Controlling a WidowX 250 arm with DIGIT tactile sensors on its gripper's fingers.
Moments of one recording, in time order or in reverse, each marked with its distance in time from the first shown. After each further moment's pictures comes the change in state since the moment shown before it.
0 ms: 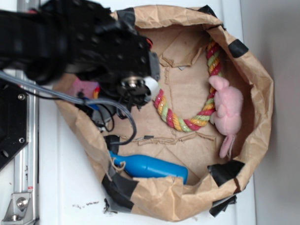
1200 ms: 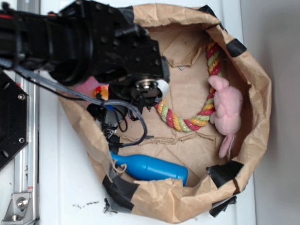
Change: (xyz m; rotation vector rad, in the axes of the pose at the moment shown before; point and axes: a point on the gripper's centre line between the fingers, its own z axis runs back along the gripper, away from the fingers) arm 0.017 0.004 -0.021 -0.025 0.007 0.069
